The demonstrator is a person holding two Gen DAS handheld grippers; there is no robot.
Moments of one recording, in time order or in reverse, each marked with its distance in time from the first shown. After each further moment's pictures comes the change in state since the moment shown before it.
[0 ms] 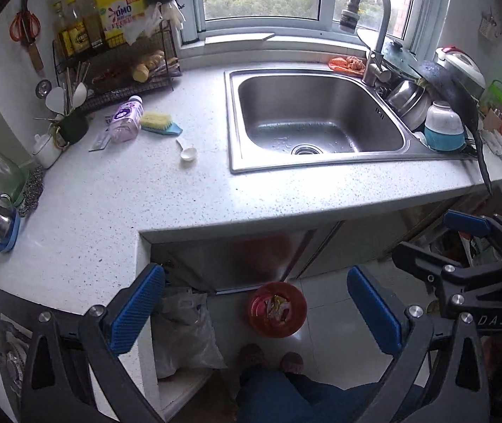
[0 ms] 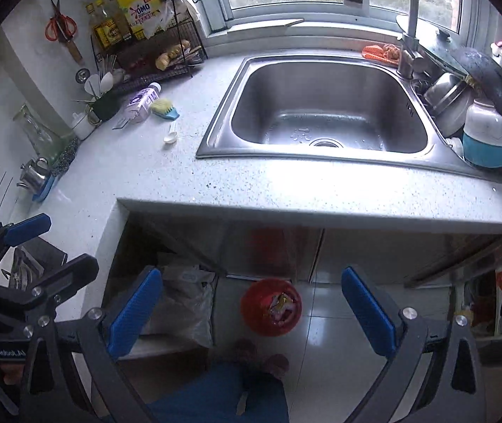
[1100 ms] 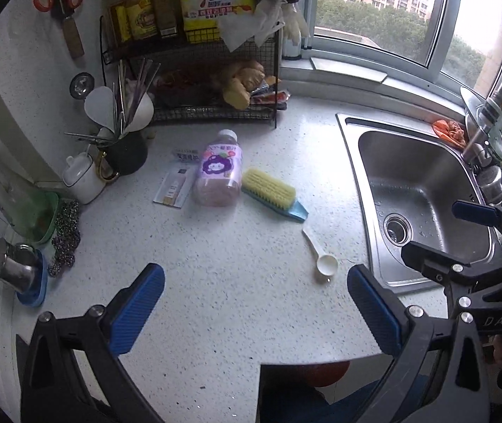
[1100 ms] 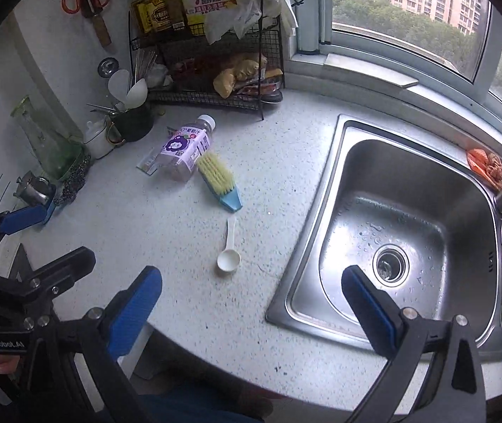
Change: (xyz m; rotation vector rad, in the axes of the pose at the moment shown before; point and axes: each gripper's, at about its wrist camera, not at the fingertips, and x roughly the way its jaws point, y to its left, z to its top) left arm 0.078 0.199 0.153 -0.168 0.011 0.113; right arm 0.109 0.116 0.211 -0.259 0.045 0.051
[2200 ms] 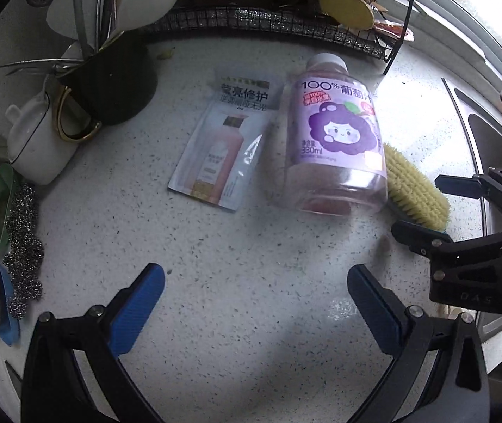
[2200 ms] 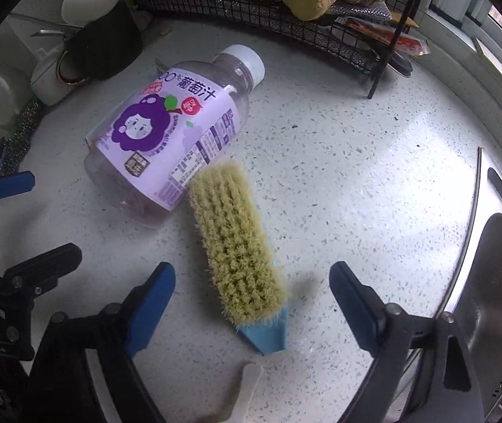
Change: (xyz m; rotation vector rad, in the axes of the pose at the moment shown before) left arm 0.176 0.100 0.037 -0.094 0.281 0.011; right arm 0.213 0.055 0.090 -0.268 0.289 0.041
